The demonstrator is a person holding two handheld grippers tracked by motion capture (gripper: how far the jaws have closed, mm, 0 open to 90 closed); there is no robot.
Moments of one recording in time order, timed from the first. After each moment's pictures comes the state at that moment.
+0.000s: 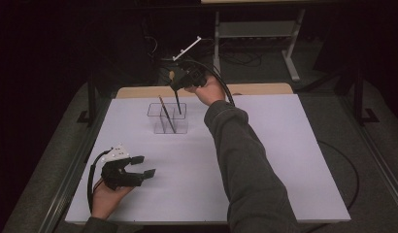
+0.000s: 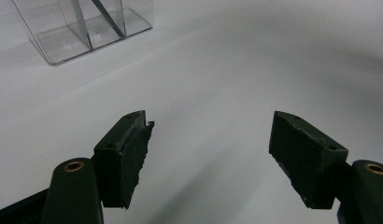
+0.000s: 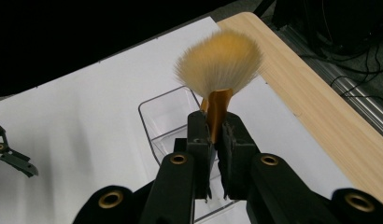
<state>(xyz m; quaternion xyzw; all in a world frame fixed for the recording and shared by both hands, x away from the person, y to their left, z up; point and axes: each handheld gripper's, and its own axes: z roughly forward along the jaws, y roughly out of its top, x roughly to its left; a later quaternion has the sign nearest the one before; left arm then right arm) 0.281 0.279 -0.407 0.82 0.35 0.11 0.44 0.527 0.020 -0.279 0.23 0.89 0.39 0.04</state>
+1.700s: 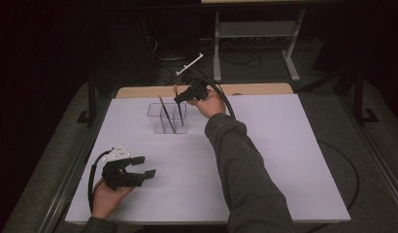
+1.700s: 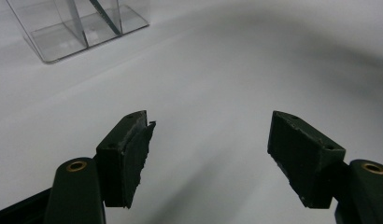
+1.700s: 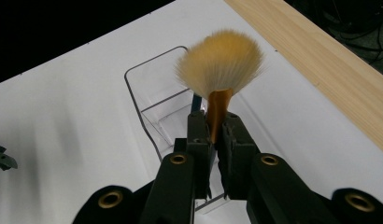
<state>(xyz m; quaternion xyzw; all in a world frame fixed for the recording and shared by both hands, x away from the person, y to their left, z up) 0.281 0.276 -0.408 0.82 0.35 0.10 0.44 0.521 0.018 -0.326 0.26 0.89 0.38 0.02</state>
